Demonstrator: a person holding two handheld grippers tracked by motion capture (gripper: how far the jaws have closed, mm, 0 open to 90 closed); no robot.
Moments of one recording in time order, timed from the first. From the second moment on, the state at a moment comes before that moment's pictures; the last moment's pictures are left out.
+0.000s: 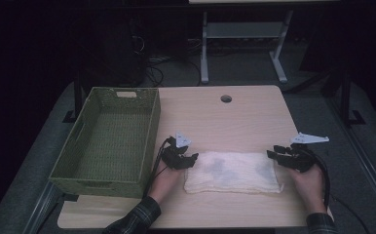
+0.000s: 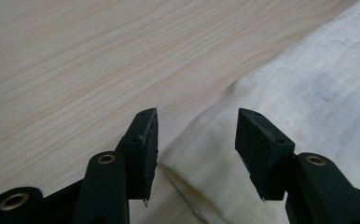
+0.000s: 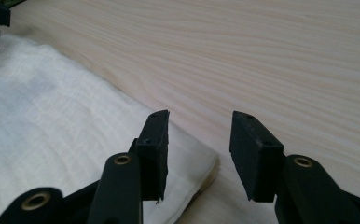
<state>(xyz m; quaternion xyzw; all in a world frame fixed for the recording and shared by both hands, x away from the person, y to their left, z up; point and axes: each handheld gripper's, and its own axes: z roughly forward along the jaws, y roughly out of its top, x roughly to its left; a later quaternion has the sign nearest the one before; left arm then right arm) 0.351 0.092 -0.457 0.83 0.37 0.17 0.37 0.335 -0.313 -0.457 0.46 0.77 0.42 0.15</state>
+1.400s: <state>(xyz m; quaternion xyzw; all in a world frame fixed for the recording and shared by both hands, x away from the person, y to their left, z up) 0.364 0.095 -0.463 0.84 0.38 0.13 0.36 0.346 -0.311 -0.472 0.46 0.80 0.34 0.17</state>
